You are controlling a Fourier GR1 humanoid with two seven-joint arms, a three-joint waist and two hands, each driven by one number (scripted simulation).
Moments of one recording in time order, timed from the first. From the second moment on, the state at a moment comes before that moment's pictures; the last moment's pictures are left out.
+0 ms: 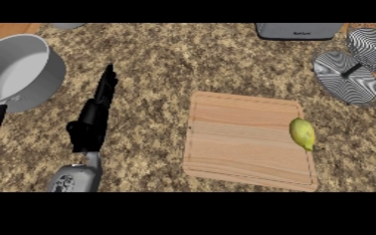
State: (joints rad) left arm -0.14 0.03 -0.06 -1.56 -0.17 0.14 0.03; right arm -0.90 -0.54 -0.43 -1.29 1.18 0.53 0.53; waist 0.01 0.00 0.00
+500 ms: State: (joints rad) left arm -0.16 0.02 -0.06 -1.56 -0.17 0.15 0.05; right arm -0.94 -0.65 -0.43 -0.92 1.21 0.29 0.40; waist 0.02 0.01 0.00
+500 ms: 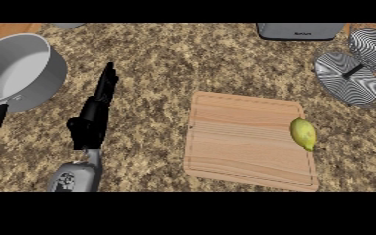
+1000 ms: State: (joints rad) left arm -0.15 0.02 -0.08 -1.56 -0.18 0.16 0.05; right arm -0.96 -0.66 -0.63 -0.74 1.03 0.12 0.35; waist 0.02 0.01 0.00
